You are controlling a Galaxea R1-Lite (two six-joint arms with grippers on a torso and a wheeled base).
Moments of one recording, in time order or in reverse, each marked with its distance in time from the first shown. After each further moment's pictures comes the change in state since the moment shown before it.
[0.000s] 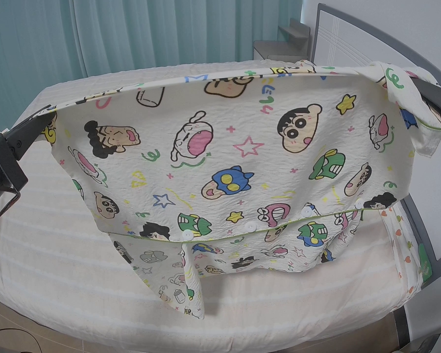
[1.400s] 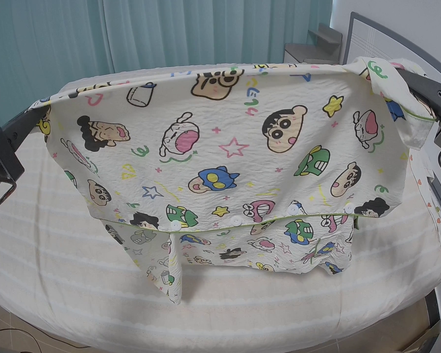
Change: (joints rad) left arm 0.023 0.002 -0.021 0.001 0.006 0.031; right arm 0.041 0.059 -0.046 -0.006 0.027 -0.016
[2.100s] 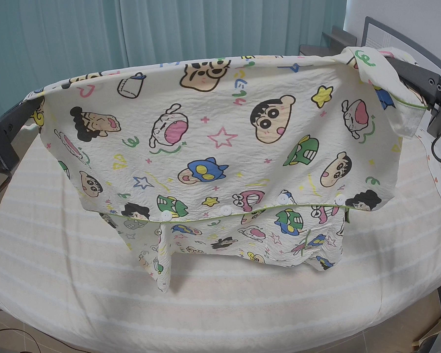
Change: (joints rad) left arm 0.032 0.001 -0.025 -0.001 -0.004 0.017; right arm 0.024 0.045 -0.046 -0.012 0.000 -0.023
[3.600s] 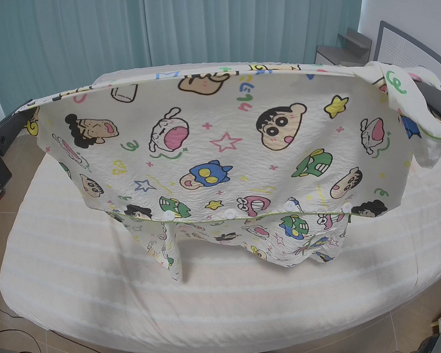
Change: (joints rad) left arm 0.001 -0.054 0.046 0.005 0.001 0.004; right arm 0.017 -0.124 0.127 -0.018 0.002 -0.072
